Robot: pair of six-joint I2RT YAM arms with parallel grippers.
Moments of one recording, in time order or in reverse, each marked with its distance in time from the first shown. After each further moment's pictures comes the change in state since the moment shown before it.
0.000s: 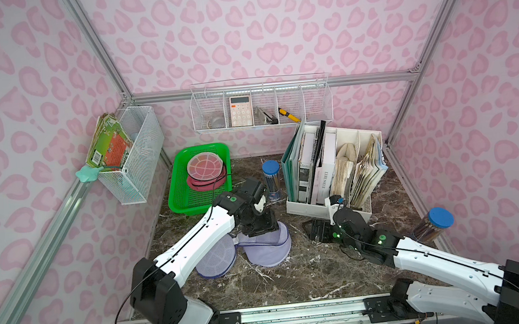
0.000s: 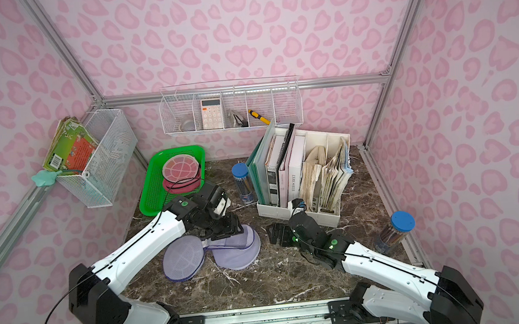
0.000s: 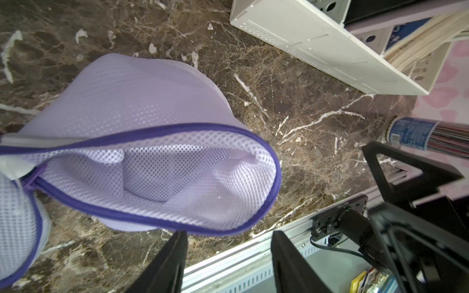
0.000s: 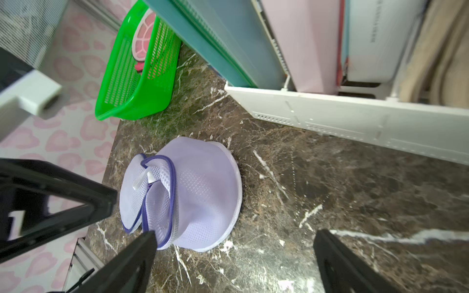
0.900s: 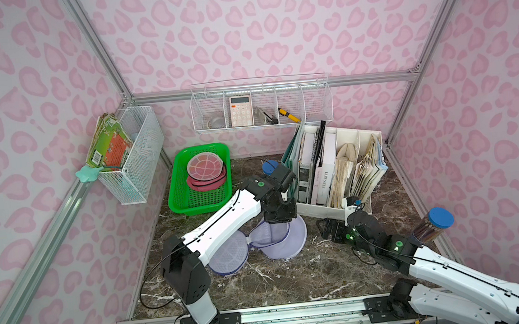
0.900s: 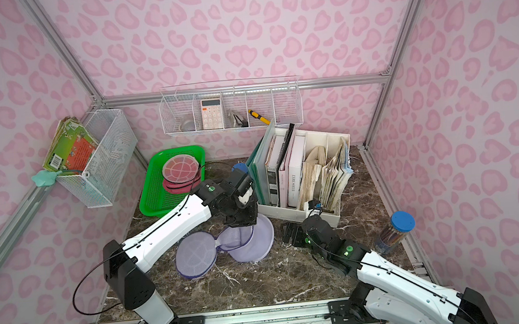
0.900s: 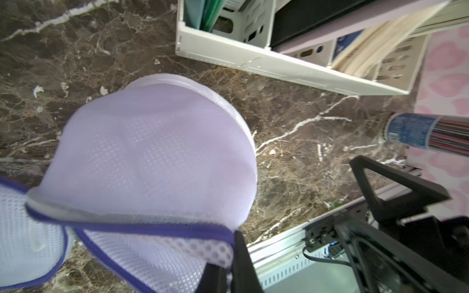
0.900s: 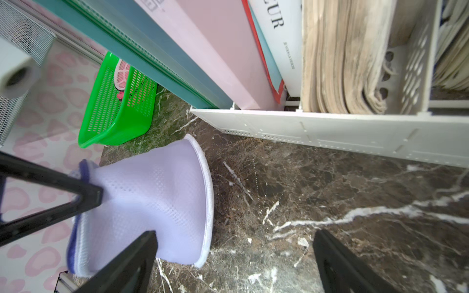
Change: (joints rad) left arm -0.126 0.177 0.332 -0.102 -0.074 -0.032; right arm -0.060 -0.124 -0.029 -0.090 0.064 -0.002
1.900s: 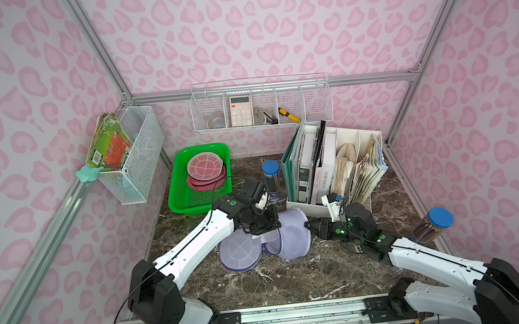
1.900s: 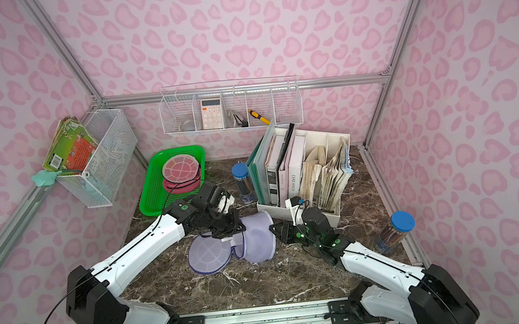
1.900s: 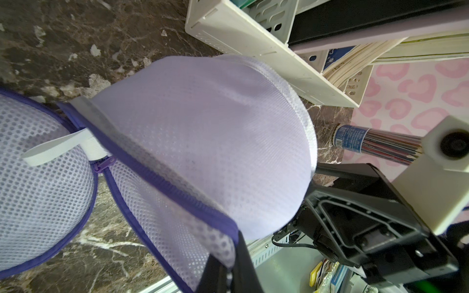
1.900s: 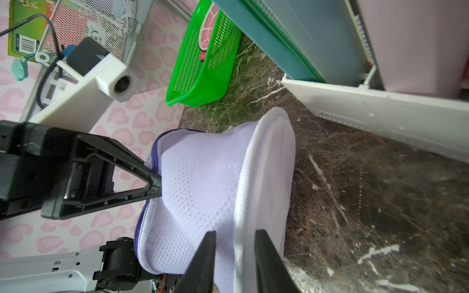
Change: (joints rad) left arm 0.153 -0.250 -0.418 0.275 0.204 -0.072; right arm -0.127 0.246 -0.085 0.496 -0.545 -0.048
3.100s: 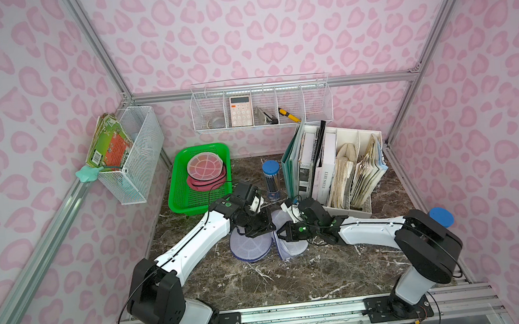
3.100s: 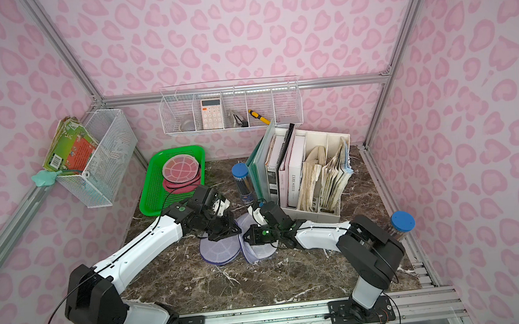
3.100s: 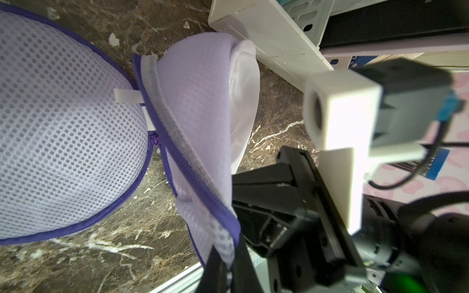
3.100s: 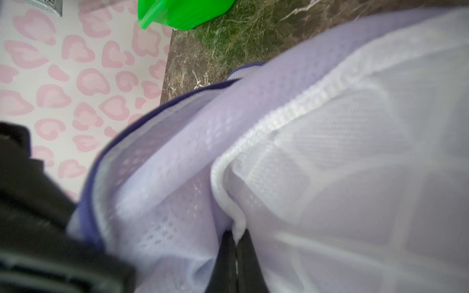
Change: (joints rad) left arm 0.080 -0.002 -0.094 0.051 0.083 0.032; right arm 0.158 0.571 0.348 0.023 -0.116 0.027
